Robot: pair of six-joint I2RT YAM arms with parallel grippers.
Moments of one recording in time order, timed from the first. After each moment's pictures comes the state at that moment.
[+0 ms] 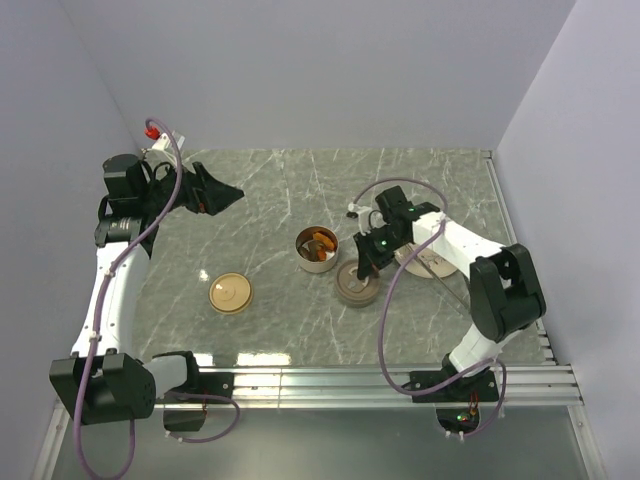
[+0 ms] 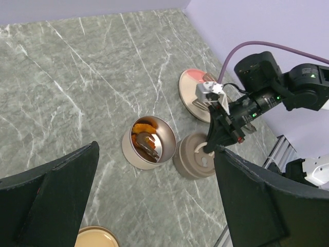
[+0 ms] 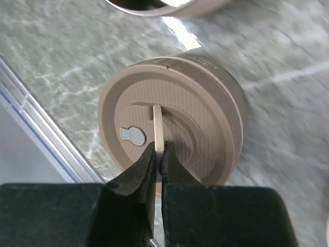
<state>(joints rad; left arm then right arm) 0.10 1.16 1.13 -0.24 0.92 -0.29 0.42 1.67 1.14 -0.72 -0.55 -0.17</state>
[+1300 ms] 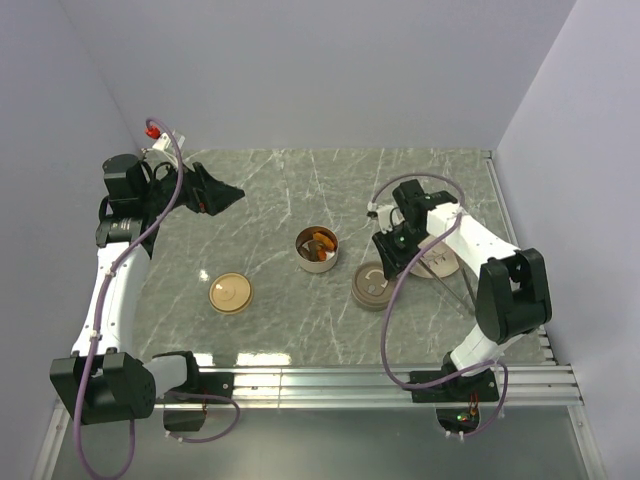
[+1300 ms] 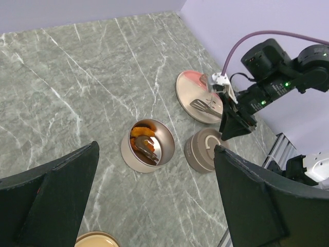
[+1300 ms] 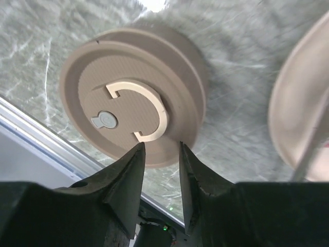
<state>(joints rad) 0.10 1.16 1.12 -0.20 0.95 -0.29 0.31 1.63 1.20 -0.99 -0.34 -0.25</state>
